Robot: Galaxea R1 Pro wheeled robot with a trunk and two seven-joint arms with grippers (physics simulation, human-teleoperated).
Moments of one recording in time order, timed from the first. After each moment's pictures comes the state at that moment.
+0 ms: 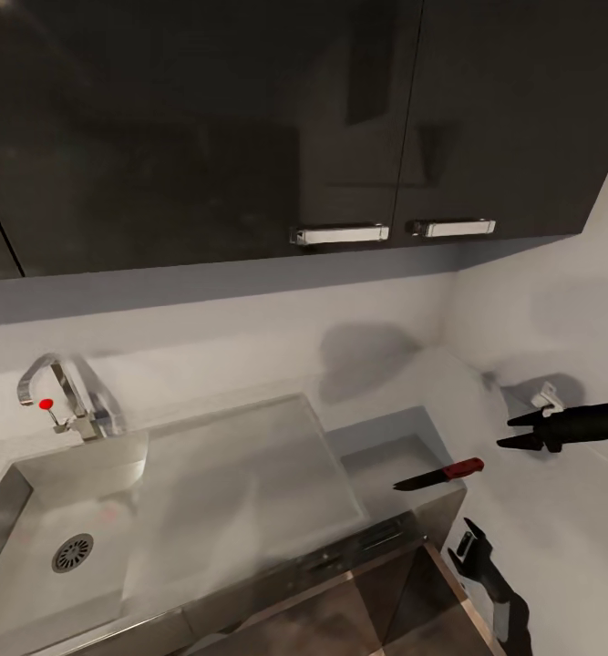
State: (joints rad) left arm 0.30 0.13 -0.22 -0.88 0.38 -0.02 0.25; right arm -1.11 -0.63 0.01 -0.40 0.36 0.21 1.46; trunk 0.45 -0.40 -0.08
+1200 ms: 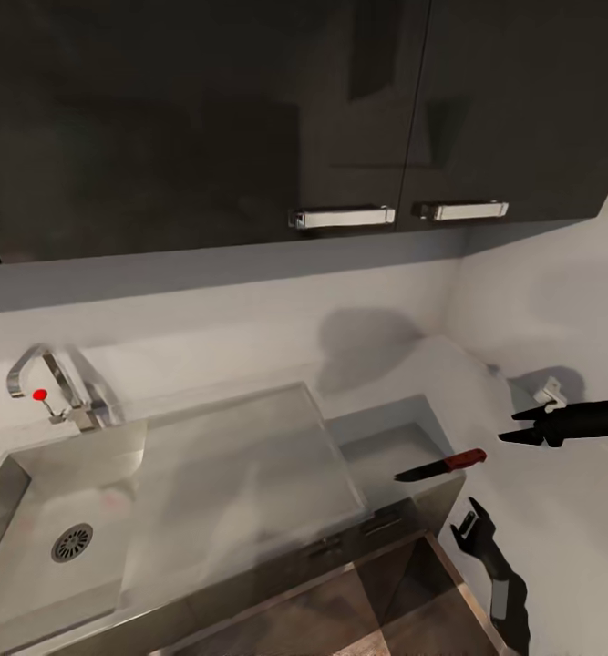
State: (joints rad) left arm 0.30 0.13 -0.22 -0.88 0.38 -0.02 0.25; right arm -1.11 -0.64 0.00 -0.42 0.36 0.22 1.39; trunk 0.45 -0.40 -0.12
